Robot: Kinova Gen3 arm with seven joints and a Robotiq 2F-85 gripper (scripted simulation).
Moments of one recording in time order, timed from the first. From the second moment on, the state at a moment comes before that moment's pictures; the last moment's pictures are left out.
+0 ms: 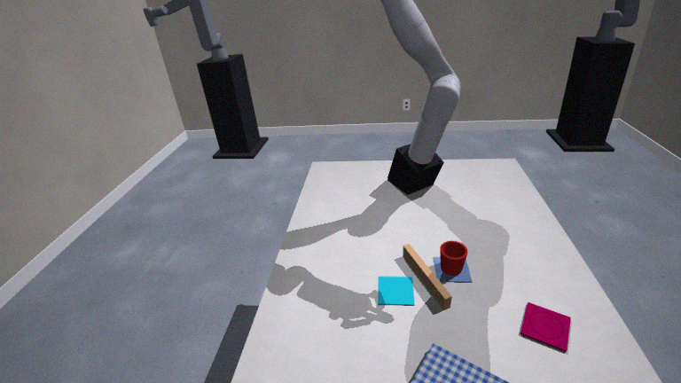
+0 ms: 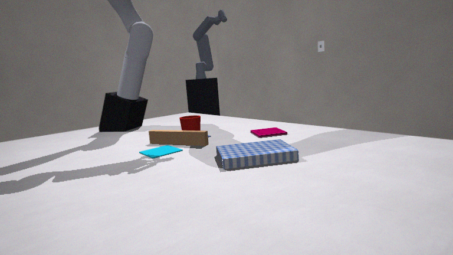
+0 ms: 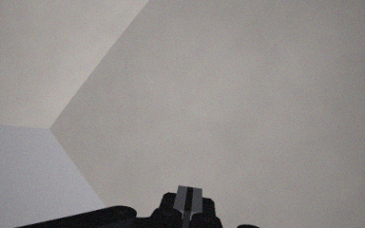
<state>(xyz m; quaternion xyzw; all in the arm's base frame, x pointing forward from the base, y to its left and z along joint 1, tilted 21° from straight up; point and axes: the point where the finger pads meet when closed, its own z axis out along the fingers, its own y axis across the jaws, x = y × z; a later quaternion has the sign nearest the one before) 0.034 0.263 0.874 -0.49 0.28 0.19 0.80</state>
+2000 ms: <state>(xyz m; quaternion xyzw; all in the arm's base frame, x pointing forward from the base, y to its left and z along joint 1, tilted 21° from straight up) 0.141 0.192 0.838 -0.39 0.44 0.27 0.76</state>
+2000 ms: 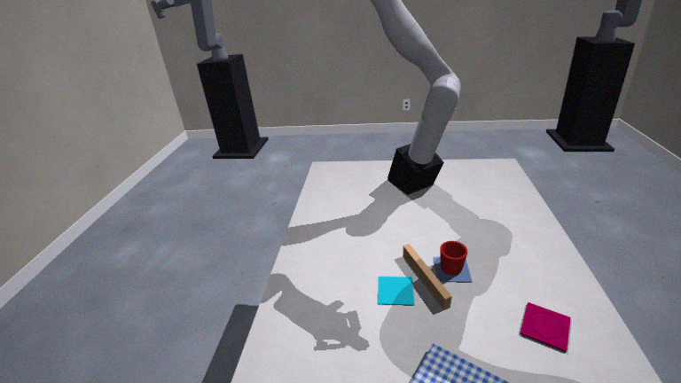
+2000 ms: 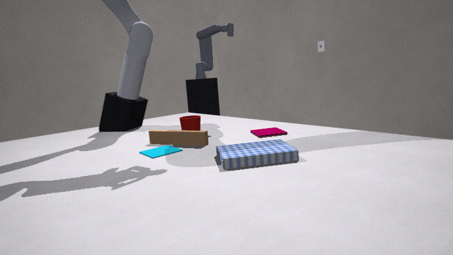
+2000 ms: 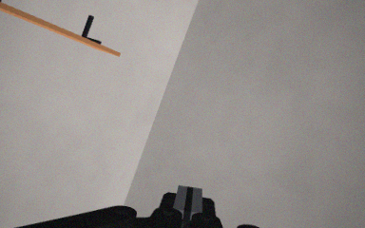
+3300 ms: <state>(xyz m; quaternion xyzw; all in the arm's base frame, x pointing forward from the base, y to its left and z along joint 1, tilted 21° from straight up) 0.217 0.150 0.794 -0.30 0.54 0.33 0.71</state>
